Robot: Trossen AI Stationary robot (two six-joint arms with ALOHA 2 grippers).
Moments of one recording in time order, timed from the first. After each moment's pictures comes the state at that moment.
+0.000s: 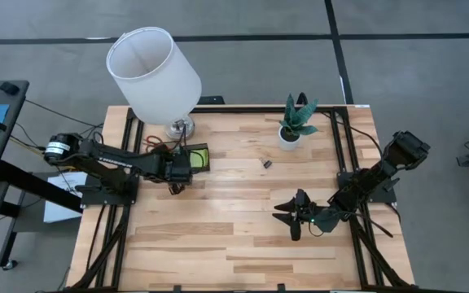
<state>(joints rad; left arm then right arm) -0.03 1.37 0.73 -0.88 -0.48 -0.45 0.71 1.48 0.34 0.67 0.76 0.79</state>
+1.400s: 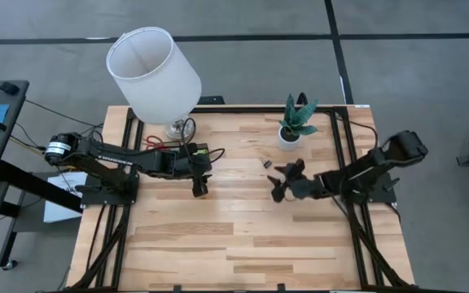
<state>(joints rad) -0.03 1.38 0.85 -0.38 -0.32 -0.17 0.25 1.48 0.34 0.49 0.72 0.57</state>
